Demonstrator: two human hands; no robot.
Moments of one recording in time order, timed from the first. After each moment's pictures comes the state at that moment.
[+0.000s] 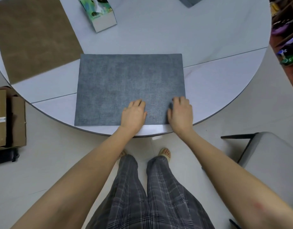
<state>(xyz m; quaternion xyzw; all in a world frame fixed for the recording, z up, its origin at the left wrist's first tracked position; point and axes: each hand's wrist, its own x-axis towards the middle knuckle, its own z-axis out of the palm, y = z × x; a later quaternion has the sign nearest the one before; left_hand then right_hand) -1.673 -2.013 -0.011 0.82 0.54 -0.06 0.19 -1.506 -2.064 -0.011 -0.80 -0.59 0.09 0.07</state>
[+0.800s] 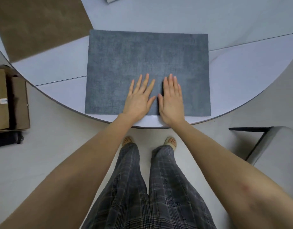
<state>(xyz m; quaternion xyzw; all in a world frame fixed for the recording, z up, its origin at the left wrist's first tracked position) -1.718 -1.983 -0.056 0.86 0.48 -0.03 0.16 -1.584 -2.031 -0.048 -0.74 -0.65 0.17 0.08</state>
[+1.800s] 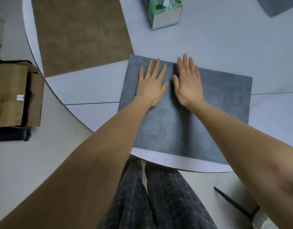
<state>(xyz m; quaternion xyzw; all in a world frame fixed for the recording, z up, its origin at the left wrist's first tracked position) -1.766 -1.824 -0.058 0.81 0.56 -0.04 0.13 -1.620 -1.841 -0.043 -0.69 -0.71 0.12 0.06</state>
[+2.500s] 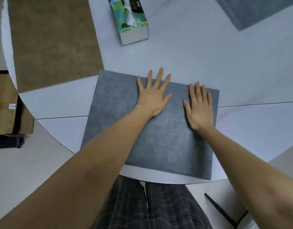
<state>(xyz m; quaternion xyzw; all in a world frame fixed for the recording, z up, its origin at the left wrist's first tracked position) -1.658 -1.816 -0.038 0.81 0.55 -0.10 0.15 -1.474 -1.875 -0.062 -0.73 -0.67 0.14 -0.01</state>
